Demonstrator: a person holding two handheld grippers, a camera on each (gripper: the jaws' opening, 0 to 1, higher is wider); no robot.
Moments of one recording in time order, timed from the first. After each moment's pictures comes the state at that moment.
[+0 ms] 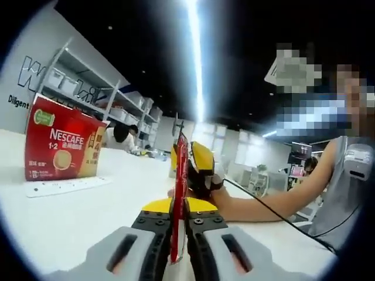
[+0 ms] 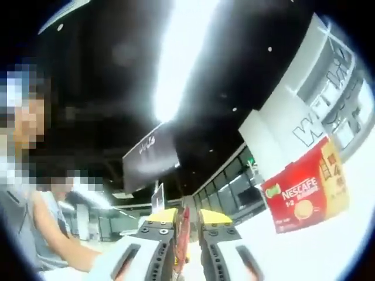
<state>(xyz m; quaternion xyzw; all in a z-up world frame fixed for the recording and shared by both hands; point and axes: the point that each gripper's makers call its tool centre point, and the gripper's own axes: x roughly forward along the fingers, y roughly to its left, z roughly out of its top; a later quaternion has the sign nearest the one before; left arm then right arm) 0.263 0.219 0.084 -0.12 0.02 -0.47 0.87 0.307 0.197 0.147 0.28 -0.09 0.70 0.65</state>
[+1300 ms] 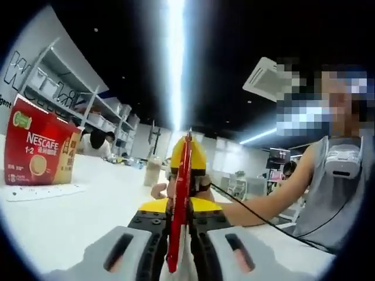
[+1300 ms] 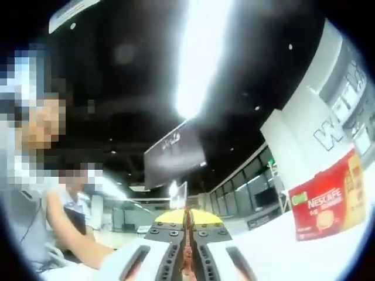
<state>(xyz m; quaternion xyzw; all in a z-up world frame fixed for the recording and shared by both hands) 0.239 0.197 0.100 -0.14 -0.02 -0.54 0.83 0.255 0.190 0.167 0.24 -0.13 0.74 0.62</state>
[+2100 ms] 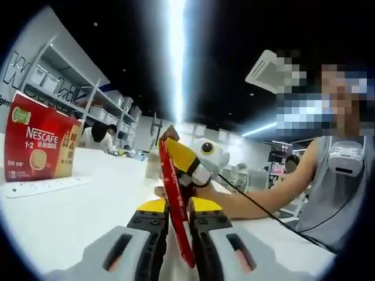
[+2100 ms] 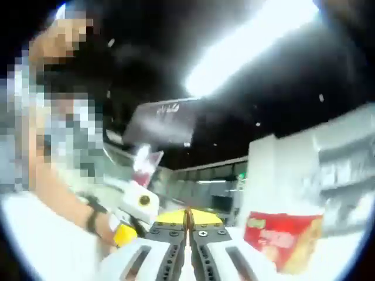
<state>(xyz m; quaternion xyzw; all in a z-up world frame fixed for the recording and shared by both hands) 0.239 0.194 0.088 -0.13 0.01 -0.54 0.83 0.269 0.211 0.148 -0.03 -0.24 0.63 0.74</state>
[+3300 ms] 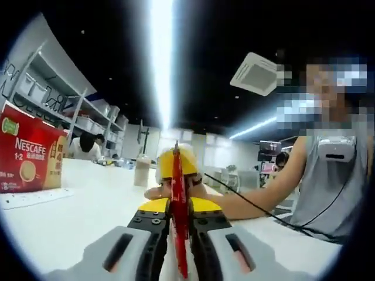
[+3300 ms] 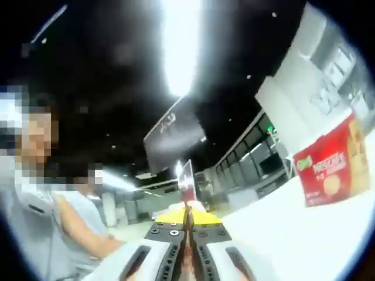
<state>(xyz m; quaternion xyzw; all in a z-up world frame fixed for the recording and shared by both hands) 0.210 0.176 0.098 -0.11 -0.03 -0.58 0.81 0.188 0.193 0.153 0.22 -0.02 0.77 0.60</state>
